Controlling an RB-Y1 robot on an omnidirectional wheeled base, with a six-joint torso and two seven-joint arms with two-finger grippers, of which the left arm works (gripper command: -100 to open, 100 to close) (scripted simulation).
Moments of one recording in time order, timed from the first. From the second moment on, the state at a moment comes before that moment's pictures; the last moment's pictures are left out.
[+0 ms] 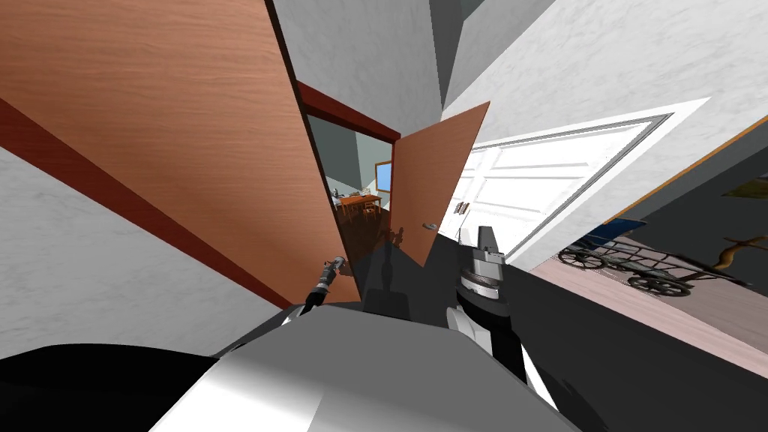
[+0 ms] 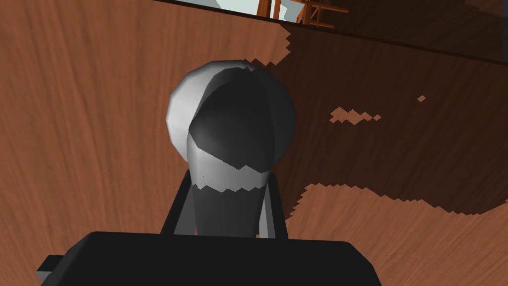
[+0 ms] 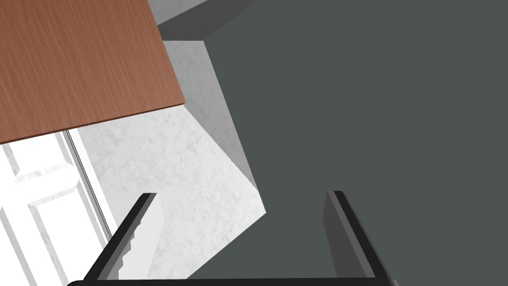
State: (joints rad) arm -0.03 0.31 0.20 -0.53 -0.08 -0.96 0.42
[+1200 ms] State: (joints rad) arm 0.08 0.38 0.16 -0.55 -0.15 -1.09 0.53
